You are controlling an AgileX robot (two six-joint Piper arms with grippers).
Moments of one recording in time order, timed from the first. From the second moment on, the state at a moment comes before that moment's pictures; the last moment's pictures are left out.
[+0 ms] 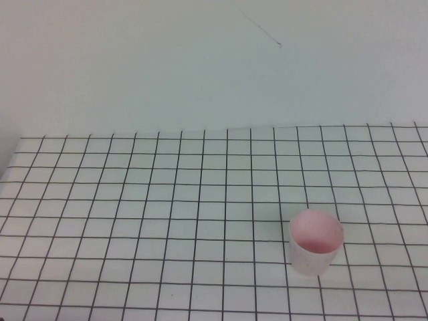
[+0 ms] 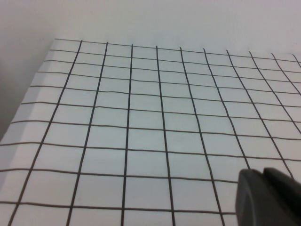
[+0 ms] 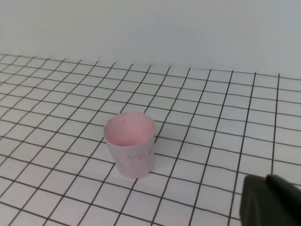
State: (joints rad) right arm 0.35 0.05 -0.45 -0.02 0.75 0.09; left arm -0.07 -0.03 0.04 -0.09 0.29 -0.09
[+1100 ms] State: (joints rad) right arm -0.08 -0.03 0.04 -0.01 0.30 -0.08; left arm -0.07 -0.03 0.04 -0.09 0.30 -0.09
